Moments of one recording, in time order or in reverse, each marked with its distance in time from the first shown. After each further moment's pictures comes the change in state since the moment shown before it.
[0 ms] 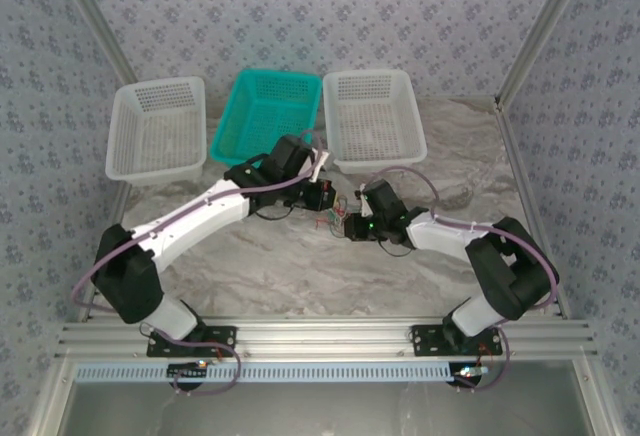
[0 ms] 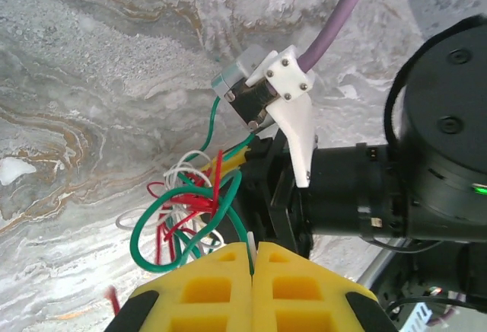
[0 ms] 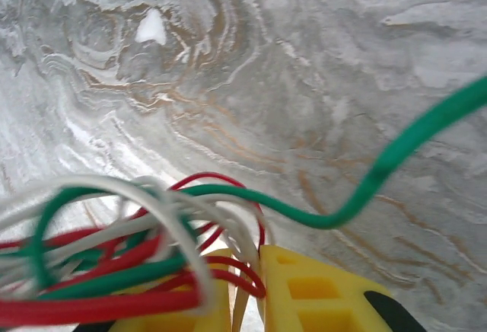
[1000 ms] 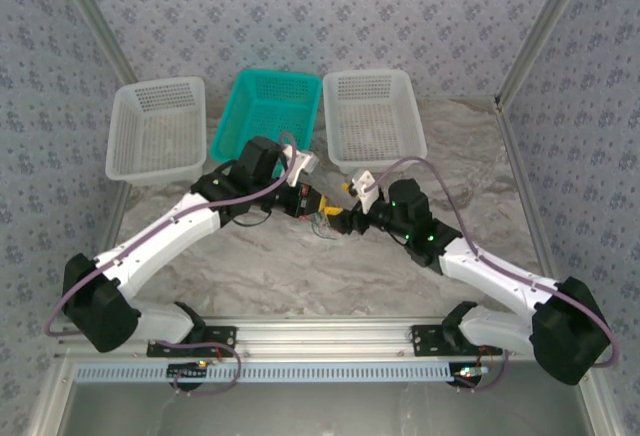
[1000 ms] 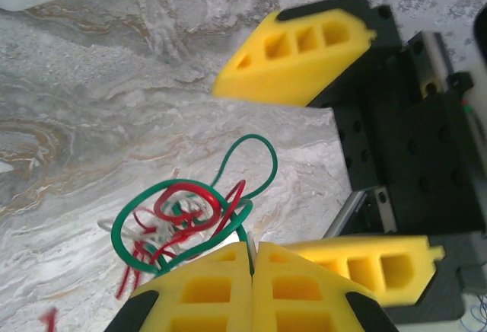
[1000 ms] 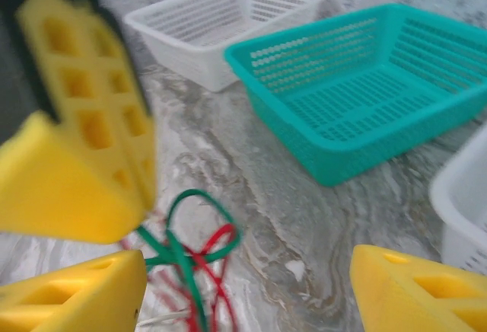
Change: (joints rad) left arm 0.056 -0.182 -0.114 0.017 0.171 0.095; right arm 0.082 -0.408 -0.088 0.328 -0.083 -0.624
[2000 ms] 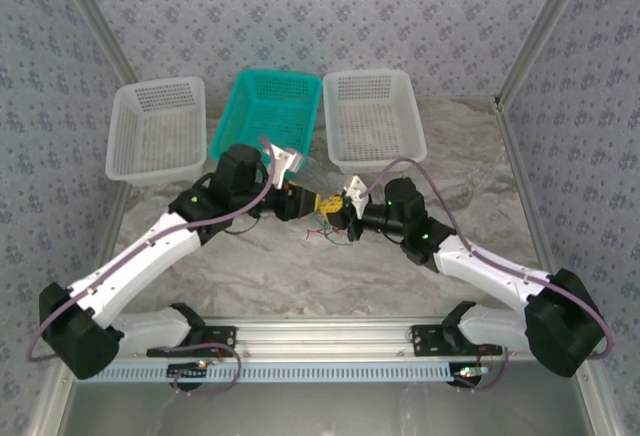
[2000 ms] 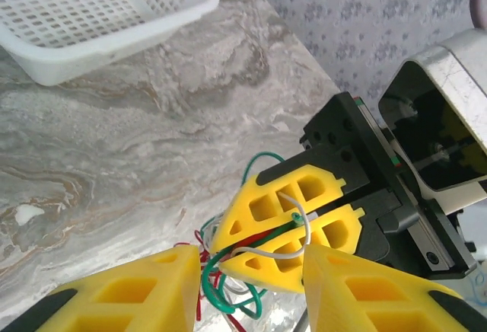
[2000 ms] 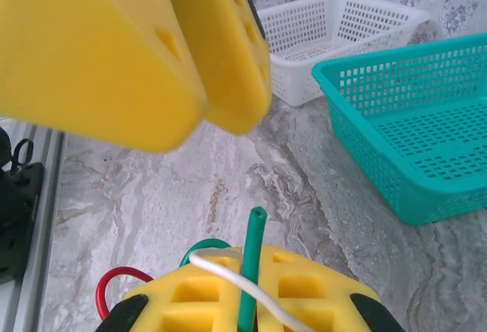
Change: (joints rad) left arm 0.018 -0.180 -0.118 0.137 -0.058 -0.010; right arm 0.011 0.047 0.032 0.042 -0.178 0.005
